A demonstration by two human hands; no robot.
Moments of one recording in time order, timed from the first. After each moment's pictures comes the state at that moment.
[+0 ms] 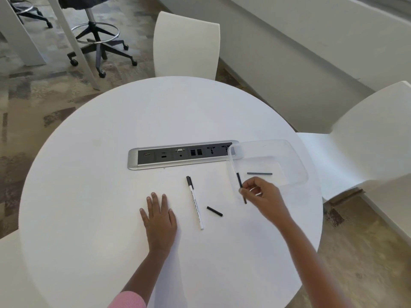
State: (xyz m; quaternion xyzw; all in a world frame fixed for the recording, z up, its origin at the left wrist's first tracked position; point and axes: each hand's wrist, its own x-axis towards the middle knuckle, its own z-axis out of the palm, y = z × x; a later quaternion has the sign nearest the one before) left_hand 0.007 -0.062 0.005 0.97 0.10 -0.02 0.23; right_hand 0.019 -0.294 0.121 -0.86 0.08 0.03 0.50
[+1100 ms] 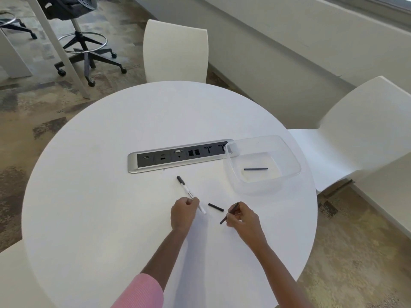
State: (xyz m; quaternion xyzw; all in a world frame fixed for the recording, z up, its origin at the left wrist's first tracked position) left_hand 0.030 -0.095 0.042 0.84 0.18 -0.16 0.50; right_hand -0.036 -0.243 0.071 -0.80 0.22 0.05 0.56
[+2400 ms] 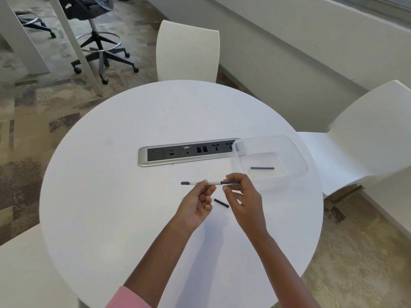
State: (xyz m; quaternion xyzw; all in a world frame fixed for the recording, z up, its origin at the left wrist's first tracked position) left_hand 0.017 -0.092 0.107 0.35 0.30 -0.30 0.84; right_hand -0.026 -0.210 0.129 -0.80 0.03 -0.13 0.59
